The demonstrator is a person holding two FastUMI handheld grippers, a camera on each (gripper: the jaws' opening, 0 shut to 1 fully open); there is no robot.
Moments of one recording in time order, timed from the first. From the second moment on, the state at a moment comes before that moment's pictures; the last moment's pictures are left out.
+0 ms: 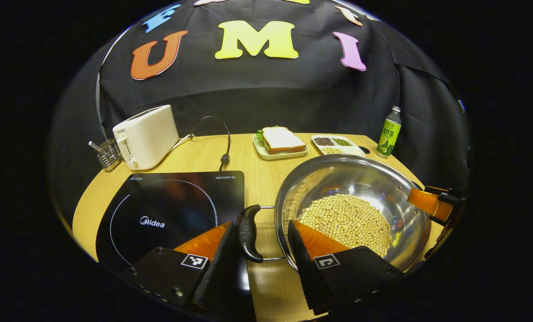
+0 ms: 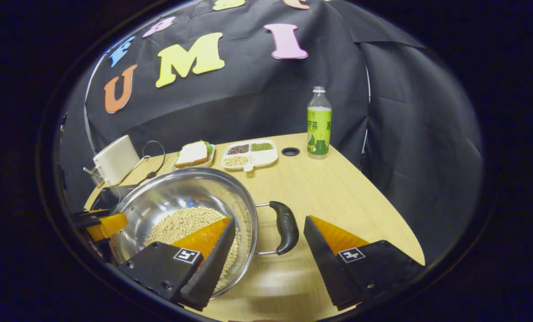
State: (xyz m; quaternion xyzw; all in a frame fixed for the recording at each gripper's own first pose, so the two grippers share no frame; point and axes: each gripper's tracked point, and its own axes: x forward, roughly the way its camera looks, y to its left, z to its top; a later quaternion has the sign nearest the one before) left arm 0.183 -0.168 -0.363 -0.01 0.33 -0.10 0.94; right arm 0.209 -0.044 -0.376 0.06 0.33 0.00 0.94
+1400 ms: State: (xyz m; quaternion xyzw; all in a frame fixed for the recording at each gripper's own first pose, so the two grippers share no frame) left arm 0.132 -0.116 -0.269 -0.01 0.26 -0.08 0.96; right arm 0.148 -0.008 -0.281 0.06 0.28 0.01 0.96
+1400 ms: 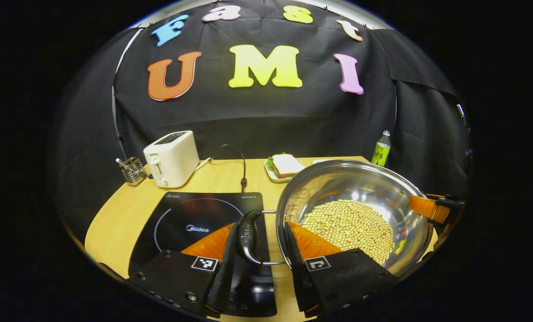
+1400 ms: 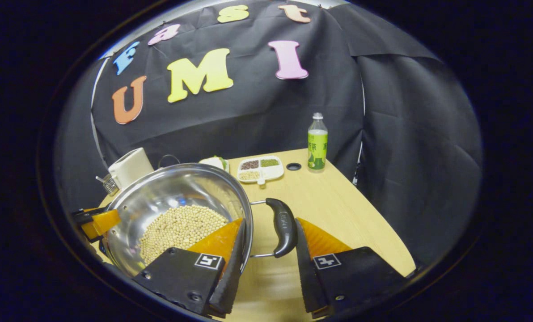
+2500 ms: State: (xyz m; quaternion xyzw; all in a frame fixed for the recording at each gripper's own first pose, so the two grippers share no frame) left arm 0.131 0.100 -0.252 -0.03 0.24 0.04 0.97; right arm 0.144 0.218 -0.259 0.03 0.29 0.10 0.95
